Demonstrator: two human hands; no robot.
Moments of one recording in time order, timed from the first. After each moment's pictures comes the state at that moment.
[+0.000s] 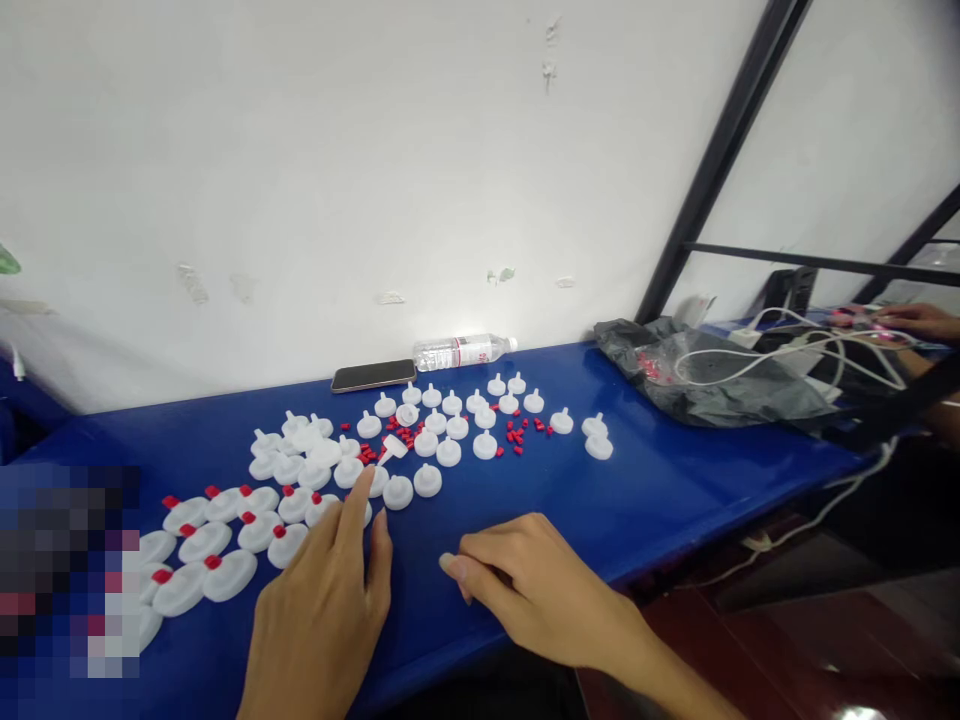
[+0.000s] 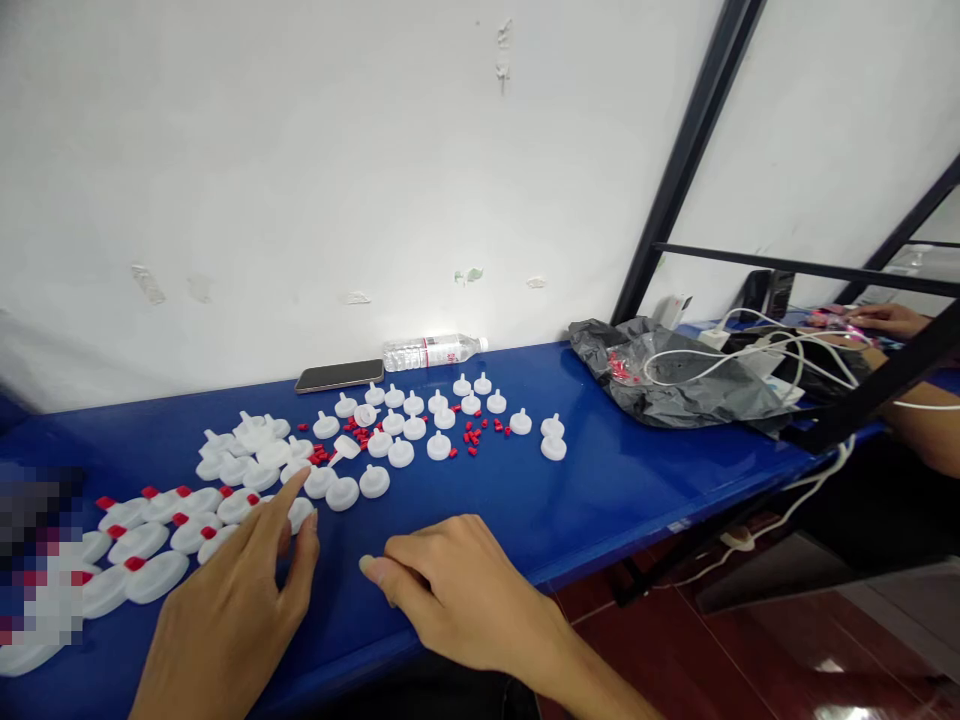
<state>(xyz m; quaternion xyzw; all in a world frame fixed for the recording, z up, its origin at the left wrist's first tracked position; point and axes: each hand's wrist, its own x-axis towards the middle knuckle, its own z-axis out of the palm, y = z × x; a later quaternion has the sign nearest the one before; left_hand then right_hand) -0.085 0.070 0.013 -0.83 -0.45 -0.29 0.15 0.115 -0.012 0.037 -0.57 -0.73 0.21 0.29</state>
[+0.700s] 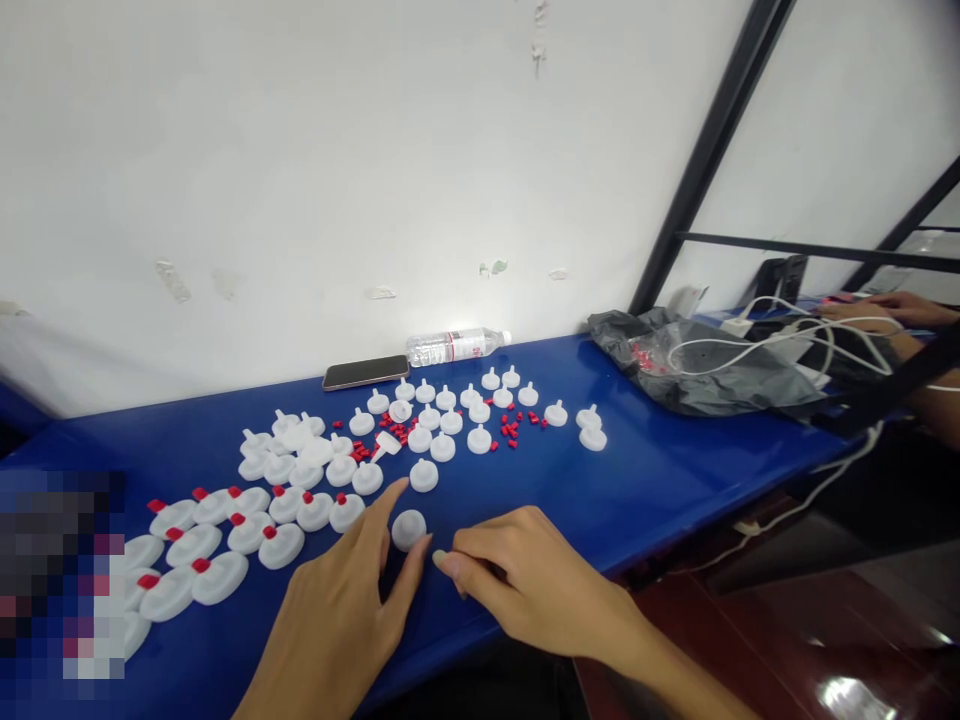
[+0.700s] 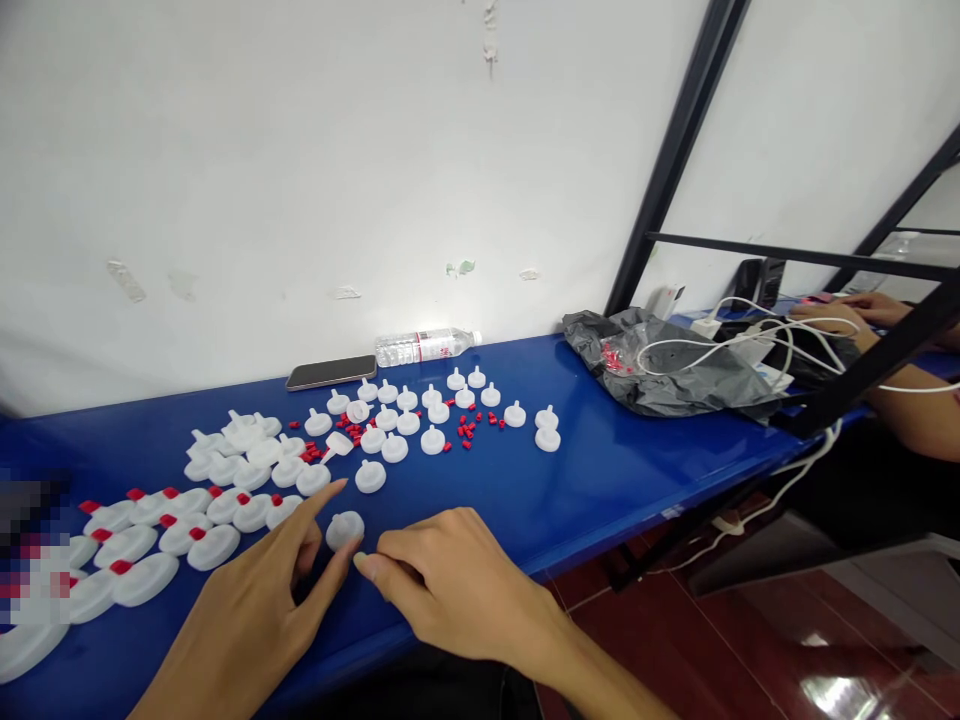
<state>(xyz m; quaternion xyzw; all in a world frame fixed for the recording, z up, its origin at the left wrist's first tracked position) -0.081 0.071 0.016 -0.88 -0.37 -0.29 0.03 0.117 -0.013 0.036 -0.57 -0.74 0.22 0.29</state>
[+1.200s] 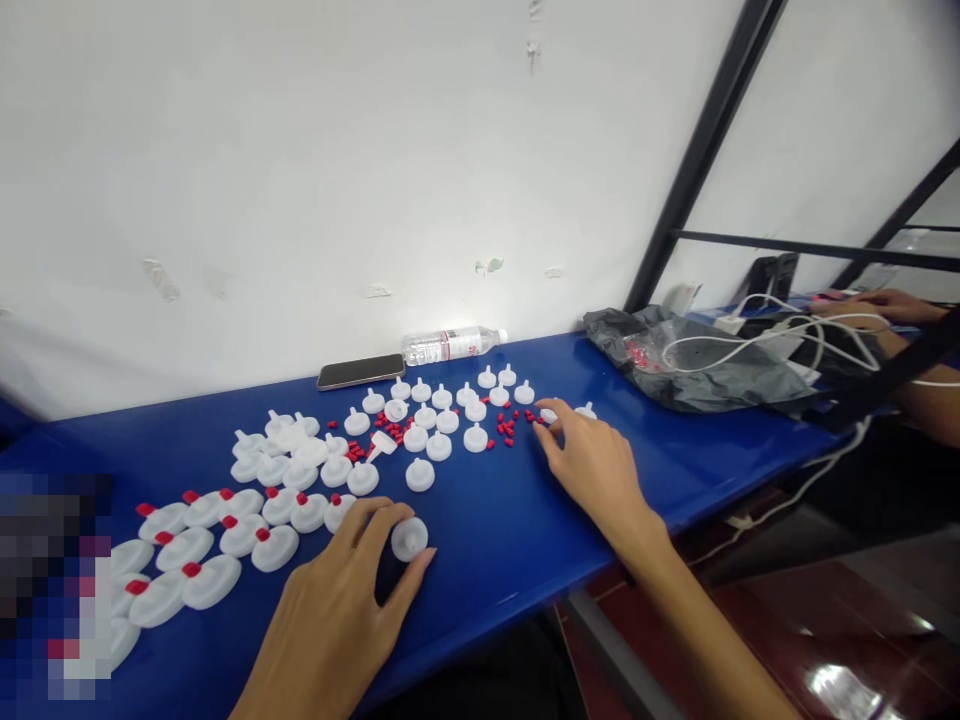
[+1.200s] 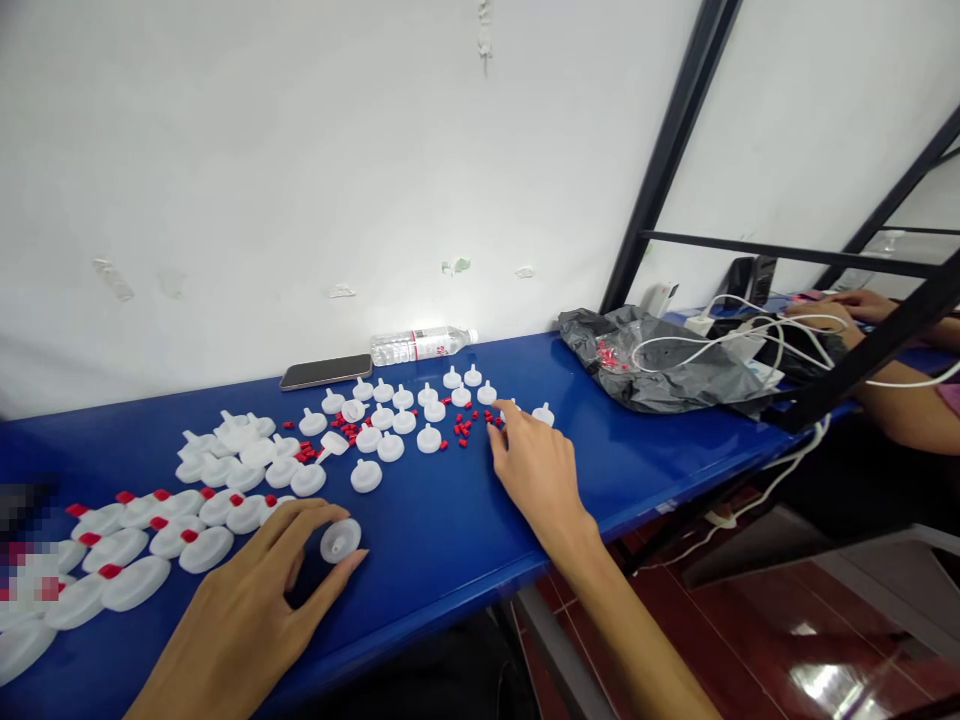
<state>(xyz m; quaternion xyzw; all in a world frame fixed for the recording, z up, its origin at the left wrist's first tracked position) -0.083 0.069 0.017 -0.90 -0.37 -0.25 -0.01 0.196 0.018 0.029 -0.83 -0.50 -0.09 0.22</state>
